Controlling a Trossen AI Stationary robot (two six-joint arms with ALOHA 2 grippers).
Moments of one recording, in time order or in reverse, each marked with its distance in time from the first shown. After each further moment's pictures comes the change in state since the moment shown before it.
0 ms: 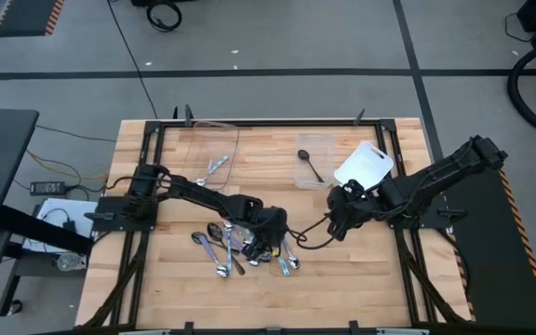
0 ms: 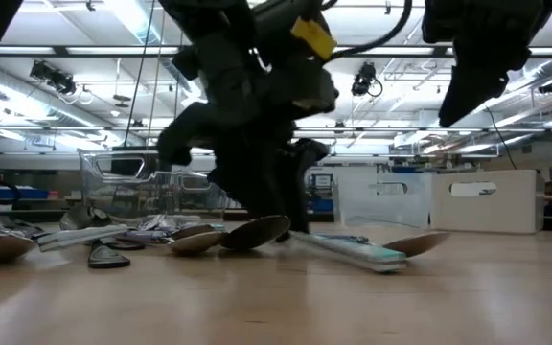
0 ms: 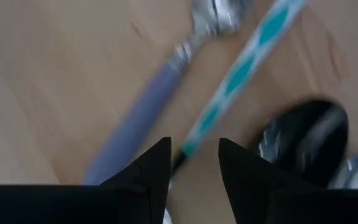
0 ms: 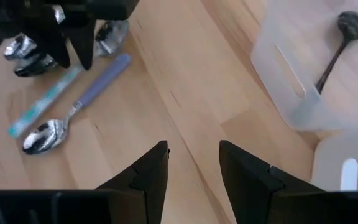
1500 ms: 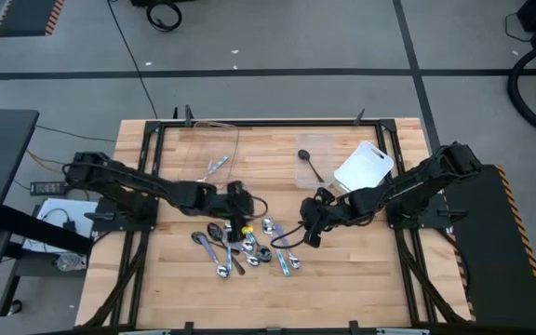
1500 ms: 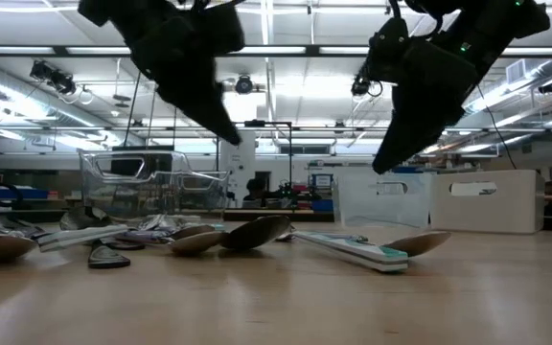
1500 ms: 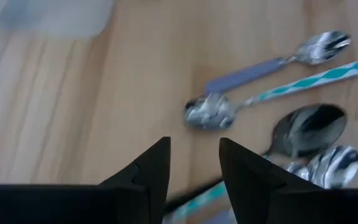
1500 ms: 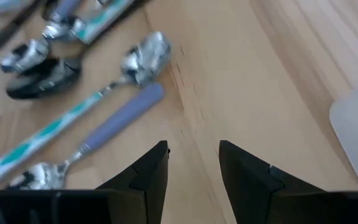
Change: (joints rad) left arm -0.020 -0.514 -0.391 0.116 -0.359 -0.525; right arm -0.095 0.300 -0.042 0.476 -0.064 -0.251
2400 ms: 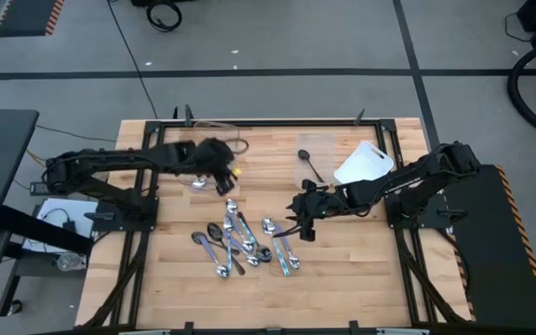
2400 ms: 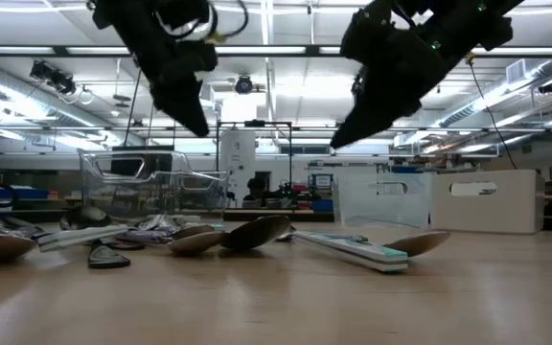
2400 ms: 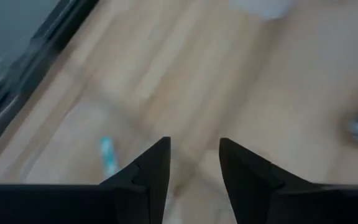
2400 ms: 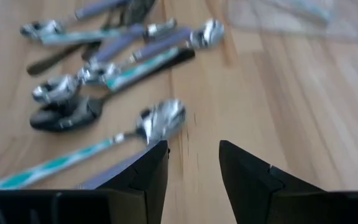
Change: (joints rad) left arm 0.390 -0.226 0.000 -0.285 -0.006 -0.014; right arm -0.097 0.000 -0.001 0.226 -0.109 -0.374
